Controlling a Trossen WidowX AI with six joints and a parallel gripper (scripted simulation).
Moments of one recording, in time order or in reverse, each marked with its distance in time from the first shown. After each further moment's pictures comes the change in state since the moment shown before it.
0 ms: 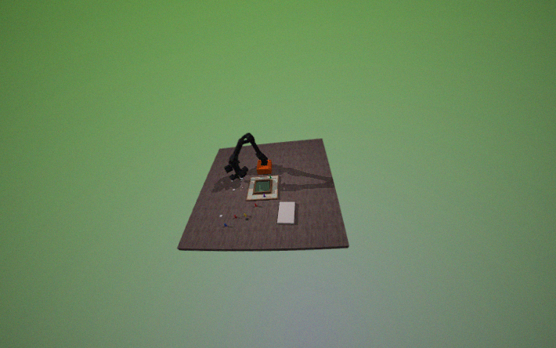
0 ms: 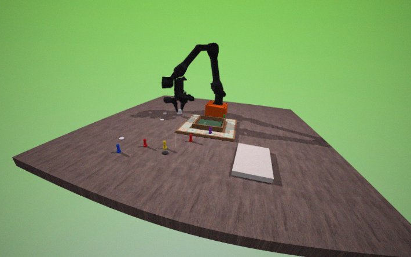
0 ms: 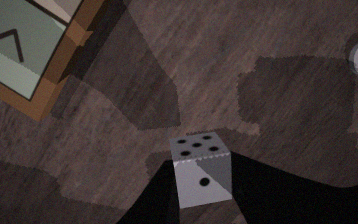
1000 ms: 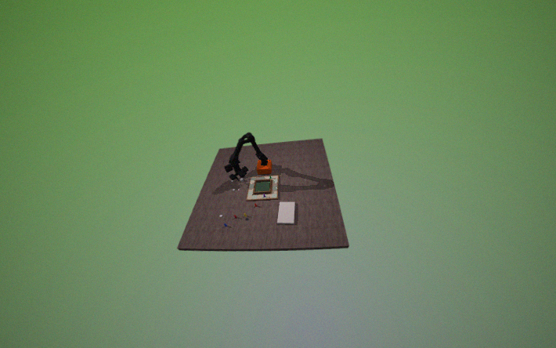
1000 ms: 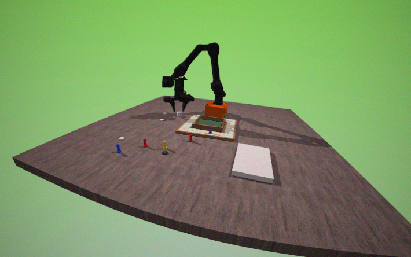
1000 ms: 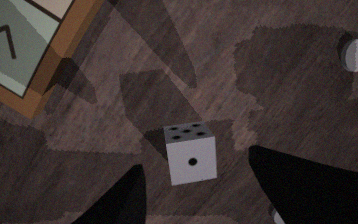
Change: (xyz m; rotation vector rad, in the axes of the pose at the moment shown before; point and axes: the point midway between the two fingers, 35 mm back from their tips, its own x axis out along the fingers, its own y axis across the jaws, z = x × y) arm 0.000 -0.001 -0.002 -0.001 0.003 -0.024
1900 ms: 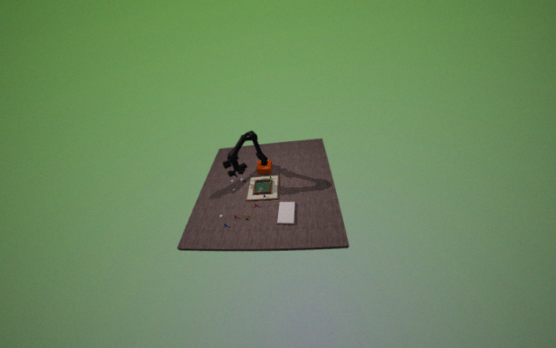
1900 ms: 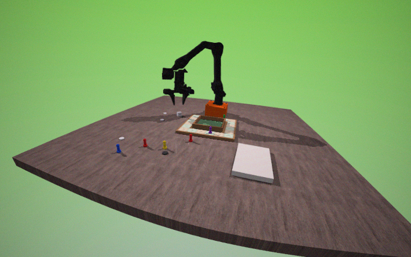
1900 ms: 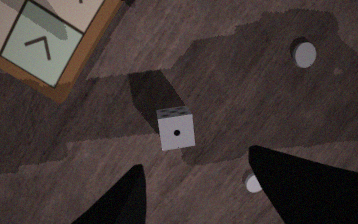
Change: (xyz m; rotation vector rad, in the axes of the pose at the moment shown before) arm -0.047 -0.003 0.001 0.005 -0.003 -0.019
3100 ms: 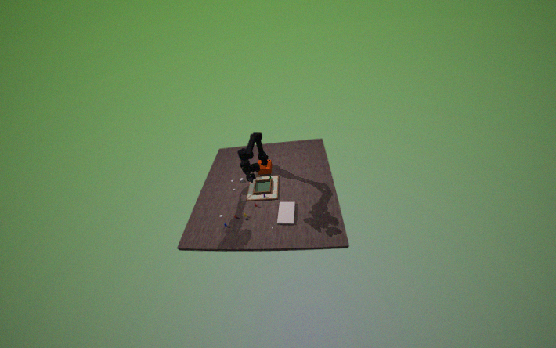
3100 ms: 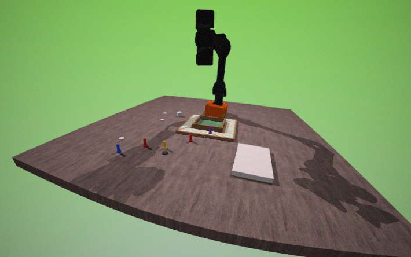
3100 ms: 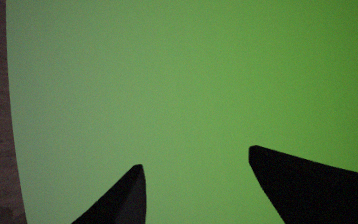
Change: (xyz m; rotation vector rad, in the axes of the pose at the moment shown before) arm -0.302 -0.062 0.424 -0.908 -0.923 -1.208
